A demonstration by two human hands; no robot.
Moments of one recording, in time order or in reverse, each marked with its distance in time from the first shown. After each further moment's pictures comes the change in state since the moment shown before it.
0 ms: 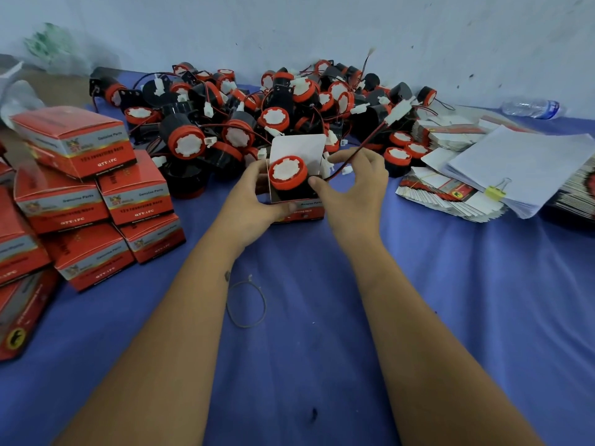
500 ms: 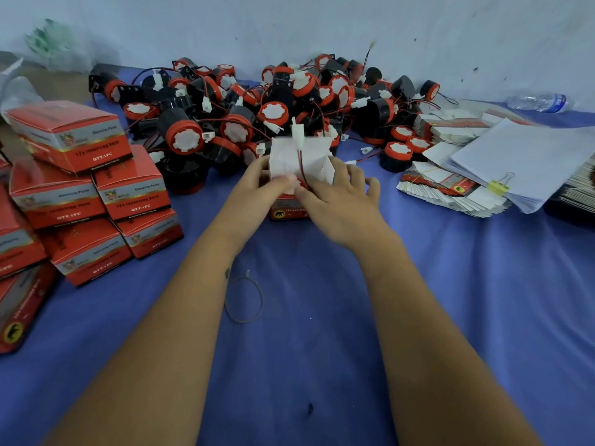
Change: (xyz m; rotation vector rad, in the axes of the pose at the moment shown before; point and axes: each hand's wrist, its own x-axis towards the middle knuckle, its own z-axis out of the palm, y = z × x) left_hand -0.002 0.006 0.007 -0.118 0.006 -0.050; right_hand 0.000 0.006 -0.005 -0.680 -0.604 -0.116
